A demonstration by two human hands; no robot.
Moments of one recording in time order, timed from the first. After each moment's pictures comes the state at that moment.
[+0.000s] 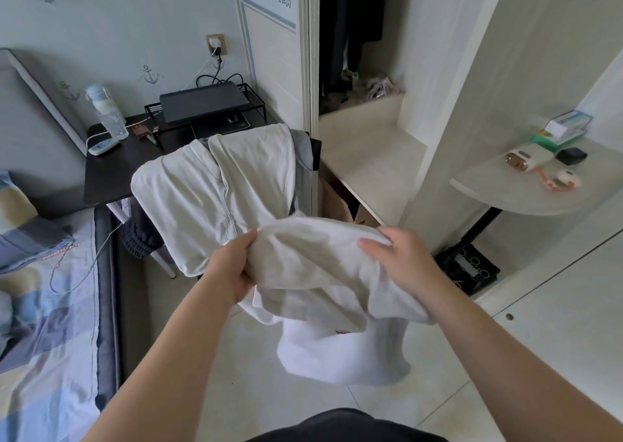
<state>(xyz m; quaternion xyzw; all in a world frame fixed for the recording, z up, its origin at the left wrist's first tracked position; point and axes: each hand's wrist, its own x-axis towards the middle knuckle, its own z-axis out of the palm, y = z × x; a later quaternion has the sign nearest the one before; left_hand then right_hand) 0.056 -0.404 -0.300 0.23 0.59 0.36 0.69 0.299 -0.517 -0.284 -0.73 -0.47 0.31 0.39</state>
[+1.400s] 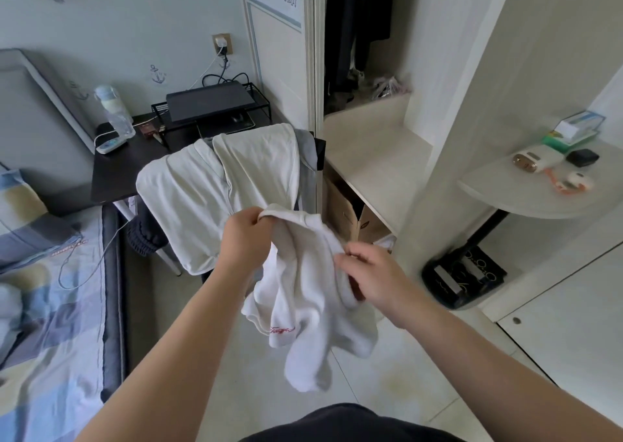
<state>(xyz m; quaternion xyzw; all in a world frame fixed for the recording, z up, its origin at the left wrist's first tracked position) 0.078 -0.407 -0.272 0.55 0.59 0.36 0.46 0.253 -0.524 -0.275 -0.66 -0.46 0.43 0.41</state>
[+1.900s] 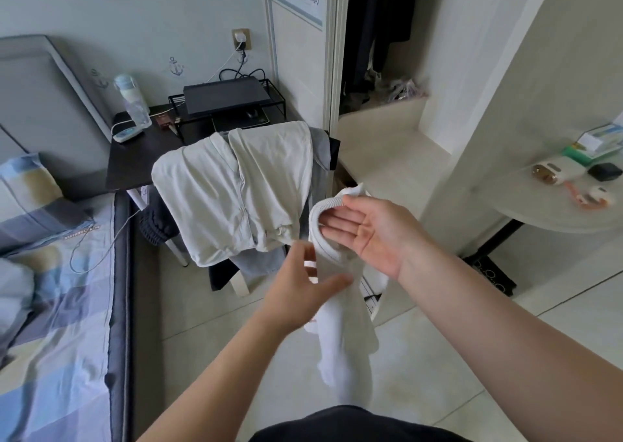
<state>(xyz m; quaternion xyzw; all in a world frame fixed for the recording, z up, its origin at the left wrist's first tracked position) 0.092 -0.483 -0.291 0.62 0.50 0.28 0.54 0.242 -0.472 -0.222 -0.44 -0.16 0.67 0.57</state>
